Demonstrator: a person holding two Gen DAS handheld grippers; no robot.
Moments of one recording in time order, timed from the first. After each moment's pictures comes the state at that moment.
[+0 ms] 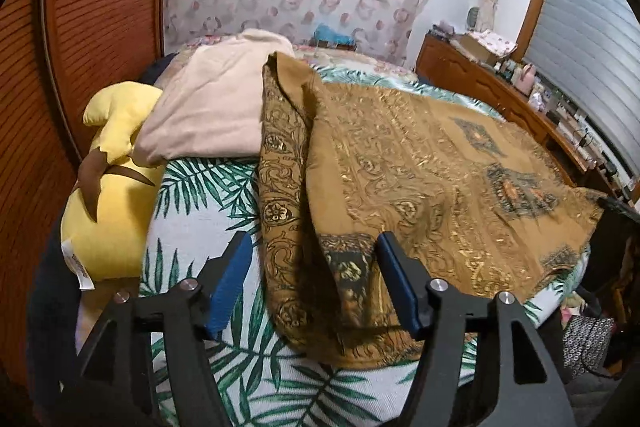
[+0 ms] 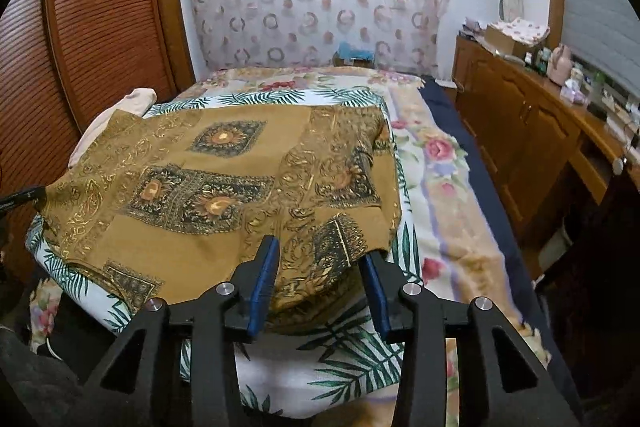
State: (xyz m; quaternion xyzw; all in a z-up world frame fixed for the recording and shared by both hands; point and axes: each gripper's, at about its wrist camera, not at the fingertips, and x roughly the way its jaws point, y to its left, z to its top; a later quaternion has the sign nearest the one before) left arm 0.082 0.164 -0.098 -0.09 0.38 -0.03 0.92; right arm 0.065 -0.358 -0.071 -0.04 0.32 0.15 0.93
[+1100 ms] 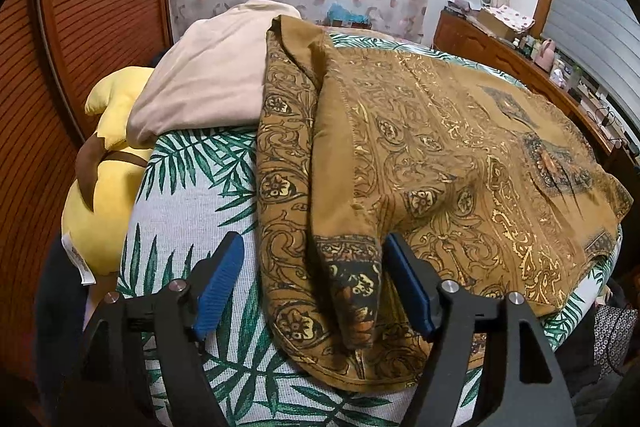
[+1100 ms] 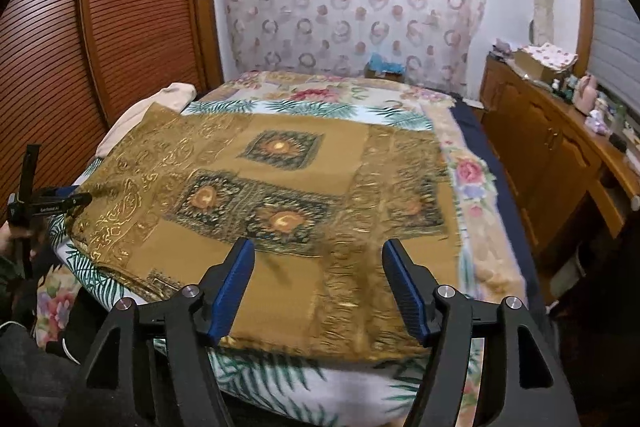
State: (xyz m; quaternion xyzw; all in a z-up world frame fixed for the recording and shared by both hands) left arm 0.097 0.154 -0.127 -0.06 0.40 0.00 0.91; right arm 0.065 -0.305 -0.083 -0.06 0.31 0.20 0.93
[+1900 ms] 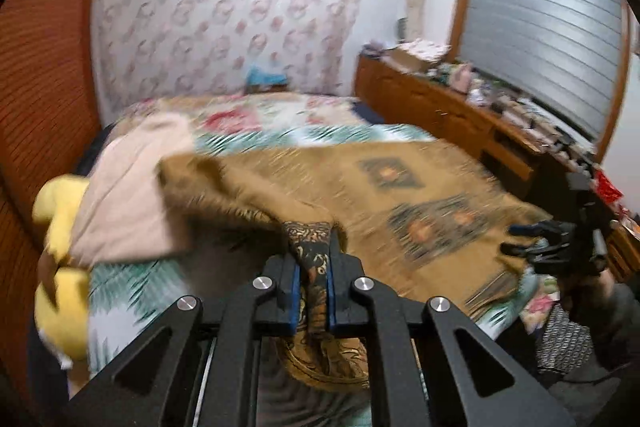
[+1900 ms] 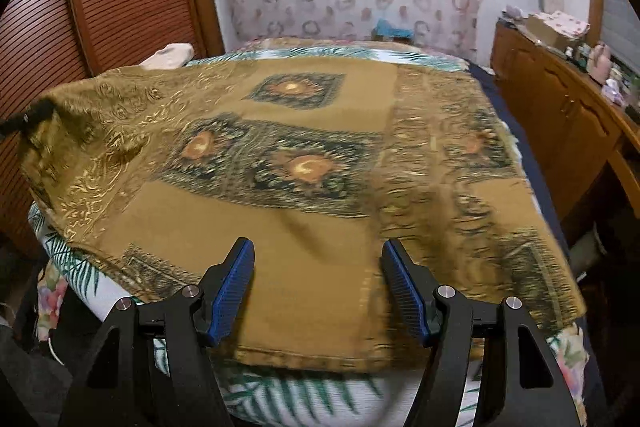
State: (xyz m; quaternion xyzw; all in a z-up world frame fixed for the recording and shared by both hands) left arm 0.097 0.069 -0.023 -0.03 0.29 -0.15 0.94; right arm 0.110 -0.282 -0.136 -0.05 0.36 0.20 0.91
